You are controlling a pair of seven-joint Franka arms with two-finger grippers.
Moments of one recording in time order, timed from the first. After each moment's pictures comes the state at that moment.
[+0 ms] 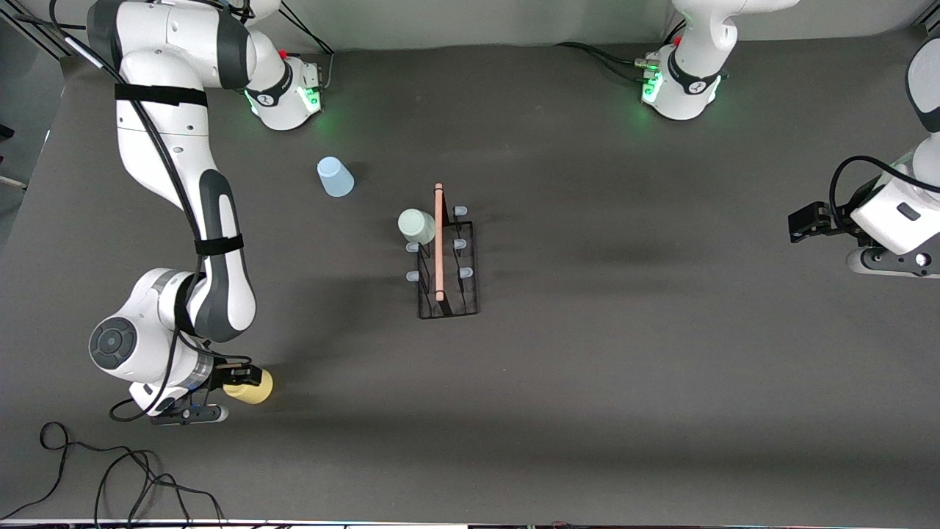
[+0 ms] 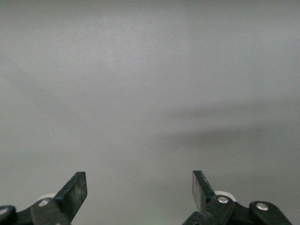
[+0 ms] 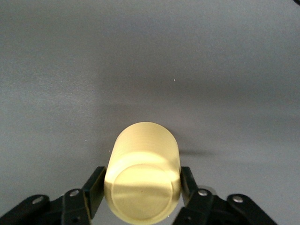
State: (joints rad) left arm 0.02 0.07 -0.05 -1.67 0.07 1.66 0.06; right arm 0.41 0.84 -0.51 -1.43 0.45 2.22 -0.26
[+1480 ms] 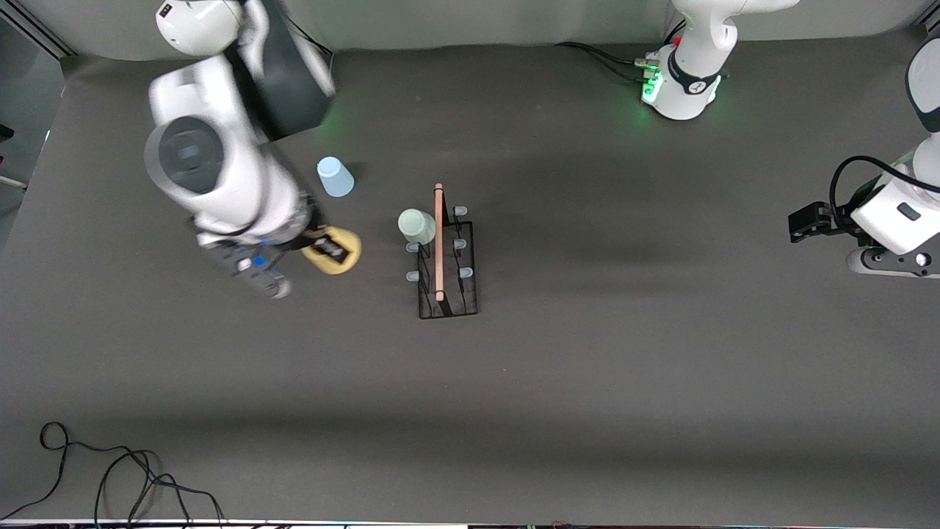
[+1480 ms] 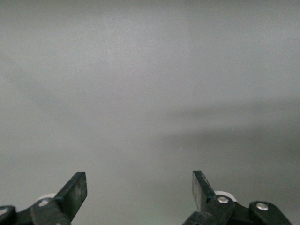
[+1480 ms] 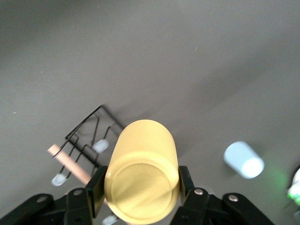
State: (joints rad) left arm 0.02 0.07 -0.05 -1.67 0.07 1.66 0.06; right arm 0.90 0.36 -0.50 -1.43 0.22 1.62 1.06
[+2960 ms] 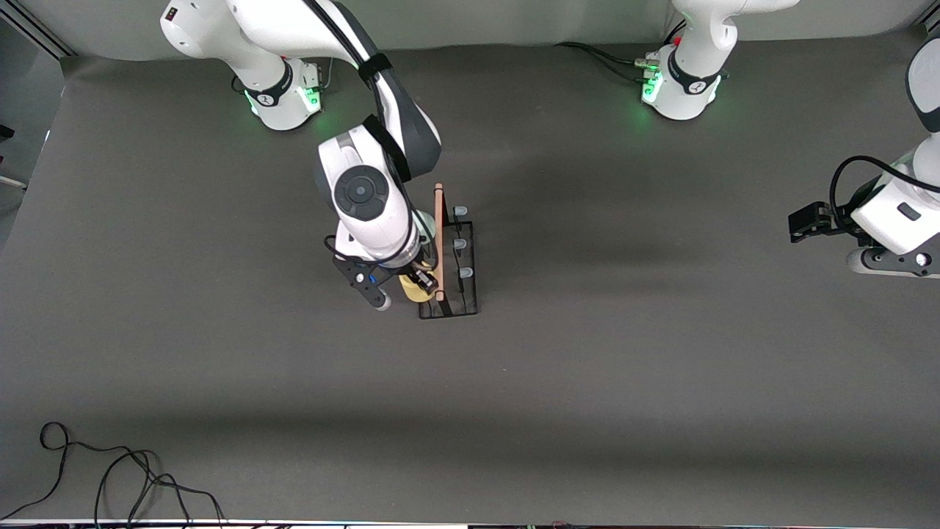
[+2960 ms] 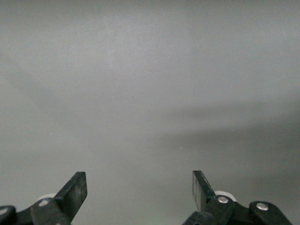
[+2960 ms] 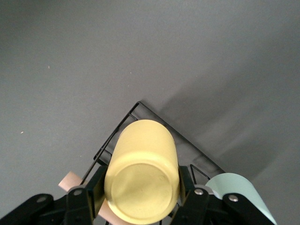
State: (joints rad) left arm 0.02 0.07 -0.05 -1.67 0.07 1.66 0.06; right arm 1.03 0.57 -0.50 -1.60 0.33 2.07 1.26
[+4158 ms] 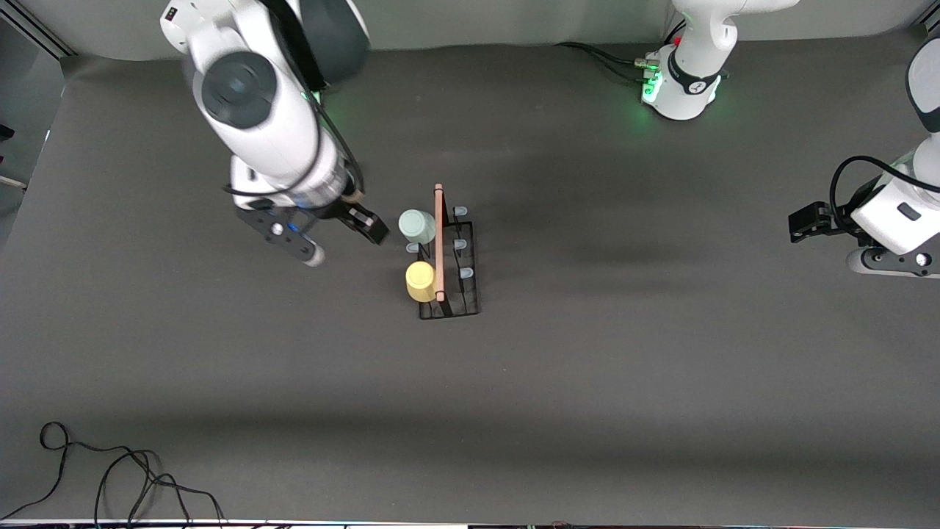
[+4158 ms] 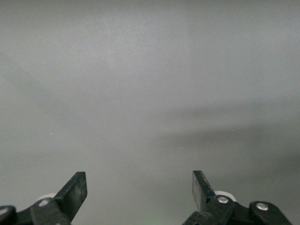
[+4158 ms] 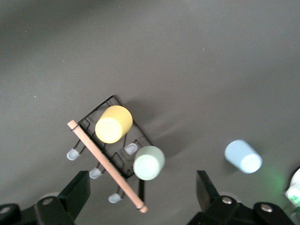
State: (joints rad) left arm 0.02 0.07 -0.05 -1.67 0.07 1.66 0.06; right arm 1.02 0.31 -0.61 -1.38 0.19 1.55 0.96
